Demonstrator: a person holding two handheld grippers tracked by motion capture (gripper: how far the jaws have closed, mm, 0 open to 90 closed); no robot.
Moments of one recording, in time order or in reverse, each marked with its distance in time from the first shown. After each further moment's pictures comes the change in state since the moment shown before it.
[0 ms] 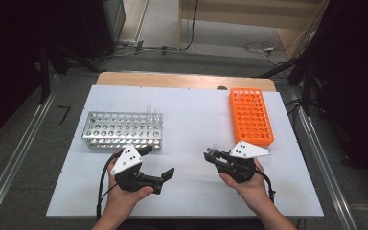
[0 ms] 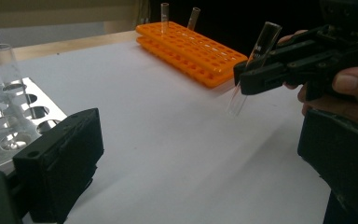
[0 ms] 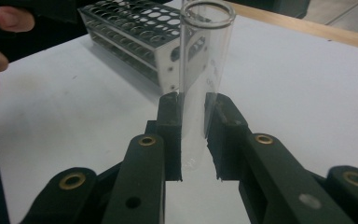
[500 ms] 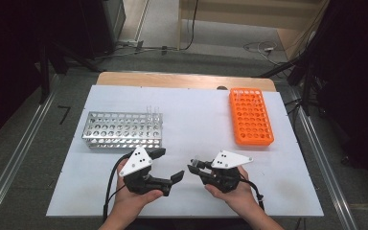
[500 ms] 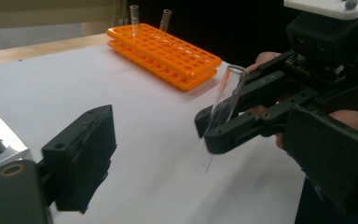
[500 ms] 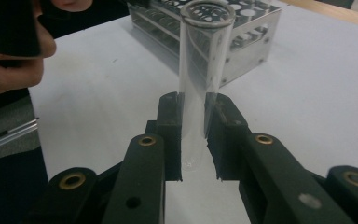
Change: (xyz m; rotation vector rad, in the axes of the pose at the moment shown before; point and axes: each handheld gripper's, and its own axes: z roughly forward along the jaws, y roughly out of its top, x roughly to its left) left arm -0.018 0.004 0.012 0.010 -0.085 0.018; right arm 0.037 -0.002 0.022 0.044 0.096 -0.066
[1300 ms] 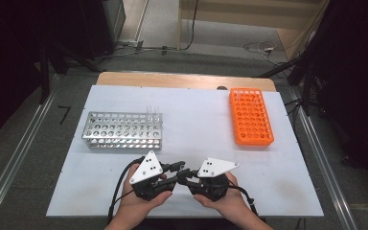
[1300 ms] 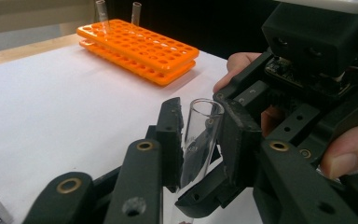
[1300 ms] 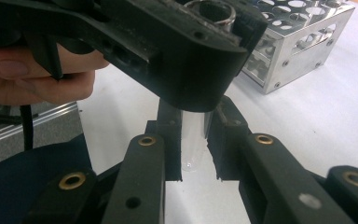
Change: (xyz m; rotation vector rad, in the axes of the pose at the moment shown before) left arm -0.015 -0.002 0.009 0.025 -0.053 0.071; right arm 0.027 0.007 0.012 0.037 0.096 -0.040
